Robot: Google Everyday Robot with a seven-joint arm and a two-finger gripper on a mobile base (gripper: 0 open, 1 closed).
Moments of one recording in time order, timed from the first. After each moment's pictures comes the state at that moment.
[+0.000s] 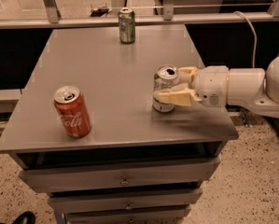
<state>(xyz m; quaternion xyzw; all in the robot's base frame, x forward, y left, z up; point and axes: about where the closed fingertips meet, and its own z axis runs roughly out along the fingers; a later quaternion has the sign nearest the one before) 0.537 -0.089 0.888 -0.46 0.65 0.29 0.52</state>
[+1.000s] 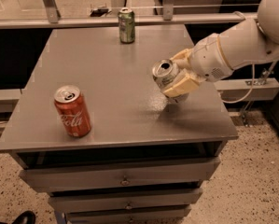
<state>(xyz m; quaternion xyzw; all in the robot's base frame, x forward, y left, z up) 0.538 -0.095 0.906 -0.64 0.65 0.16 0.38</state>
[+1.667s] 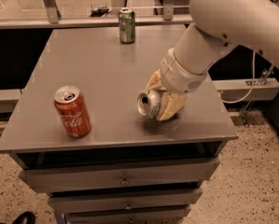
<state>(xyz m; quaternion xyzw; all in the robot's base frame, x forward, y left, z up) 0.497 -0.063 0.862 -0.82 0.54 0.05 0.20</state>
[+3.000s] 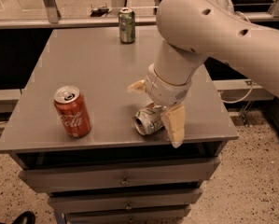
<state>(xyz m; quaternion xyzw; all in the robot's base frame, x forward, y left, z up) 0.473 -0.046 0.836 -0.87 0.47 0.04 0.12</state>
